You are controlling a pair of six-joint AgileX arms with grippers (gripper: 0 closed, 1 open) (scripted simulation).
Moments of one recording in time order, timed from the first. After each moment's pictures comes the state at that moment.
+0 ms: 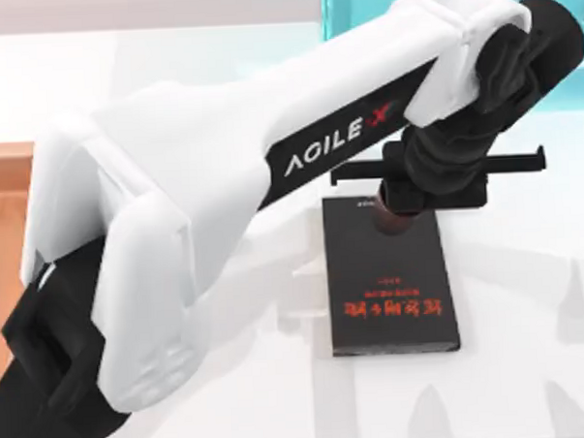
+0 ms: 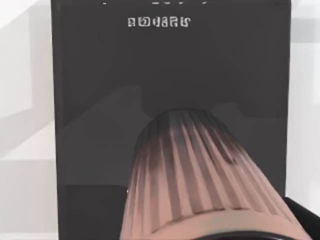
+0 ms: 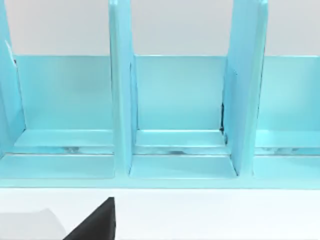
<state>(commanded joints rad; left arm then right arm) -0.93 2.44 2.33 -1.27 -0.23 -0.87 0.00 0.00 0.00 0.00 0.00 0.00</state>
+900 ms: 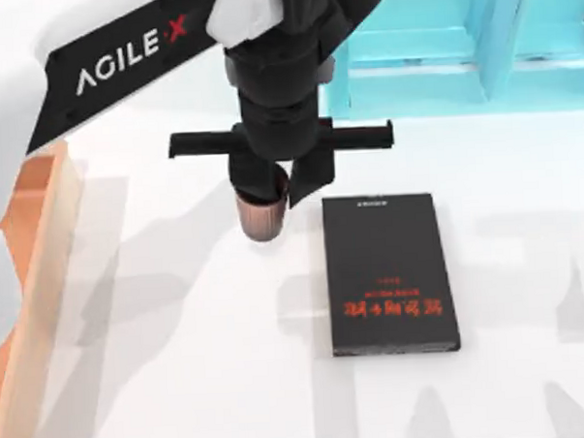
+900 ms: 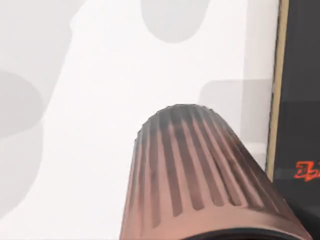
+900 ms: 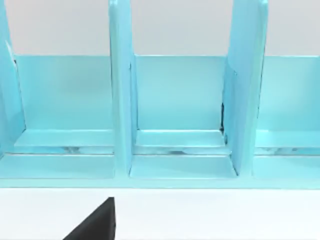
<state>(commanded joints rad) -0.69 2.12 1.96 -1.34 -0.04 -0.64 0.00 0.00 0.00 0.00 0.00 0.00</state>
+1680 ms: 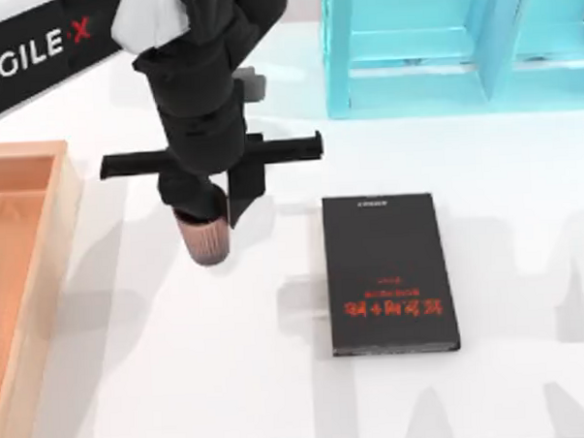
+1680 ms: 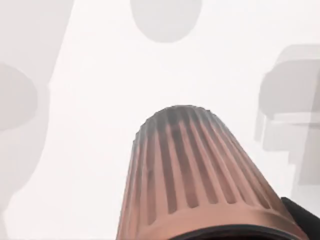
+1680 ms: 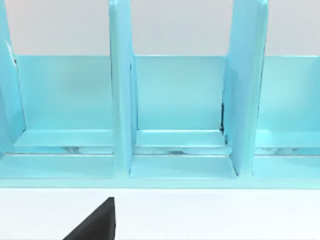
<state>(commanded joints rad) -0.56 2.00 1.73 -1.28 0.06 -0.54 0.00 0.00 0.00 0.00 0.00 0.00</state>
